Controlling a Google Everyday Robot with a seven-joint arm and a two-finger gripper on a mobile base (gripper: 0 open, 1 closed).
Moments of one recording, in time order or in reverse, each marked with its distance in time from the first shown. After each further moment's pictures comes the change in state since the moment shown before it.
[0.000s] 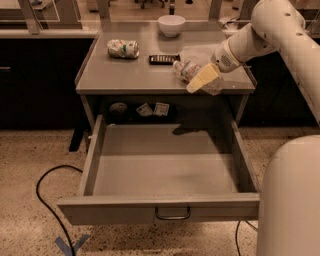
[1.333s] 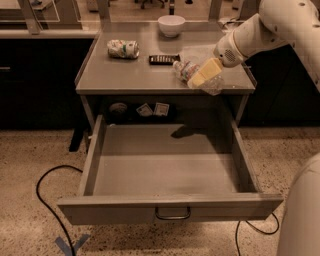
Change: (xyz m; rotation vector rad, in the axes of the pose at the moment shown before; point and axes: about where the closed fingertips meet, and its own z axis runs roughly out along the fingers) arm -0.017 0.017 -0.034 0.040 -0.034 -0.049
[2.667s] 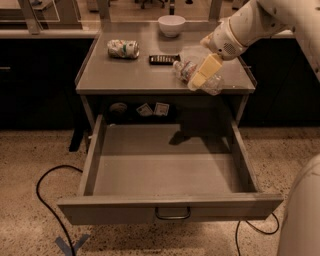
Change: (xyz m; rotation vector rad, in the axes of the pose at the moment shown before) arm -0.031 0.040 -0.020 -0.099 0.025 -0.241
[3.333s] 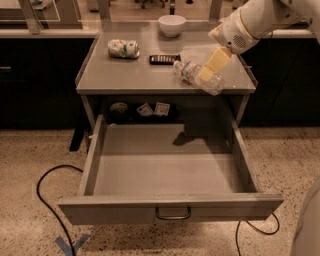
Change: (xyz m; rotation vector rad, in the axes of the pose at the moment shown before) arm 0.000 -0.001 -0.034 0.051 0.012 -0.001
